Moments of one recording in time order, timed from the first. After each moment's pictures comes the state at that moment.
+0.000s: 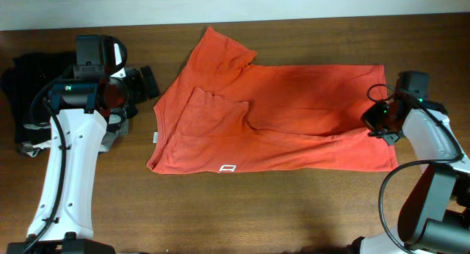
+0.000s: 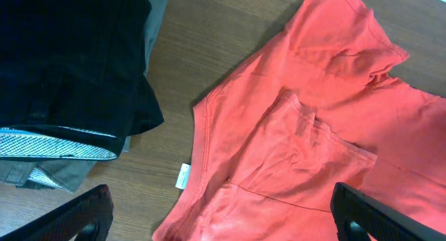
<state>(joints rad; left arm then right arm) 0.00 1.57 1.53 -0.97 0.03 -0.31 -0.31 1.71 1.12 -0.66 -0.06 0.61</state>
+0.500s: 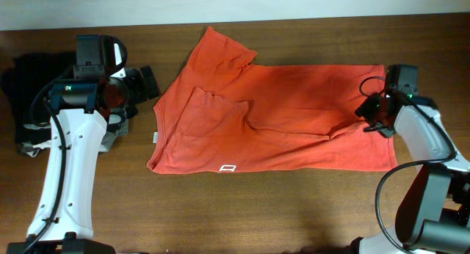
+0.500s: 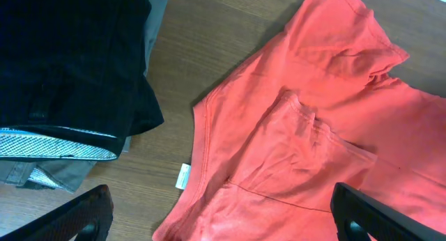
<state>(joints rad) 0.00 1.57 1.53 -0.97 0.03 -0.31 -0.25 1.71 1.17 -0.67 0.06 0.52</state>
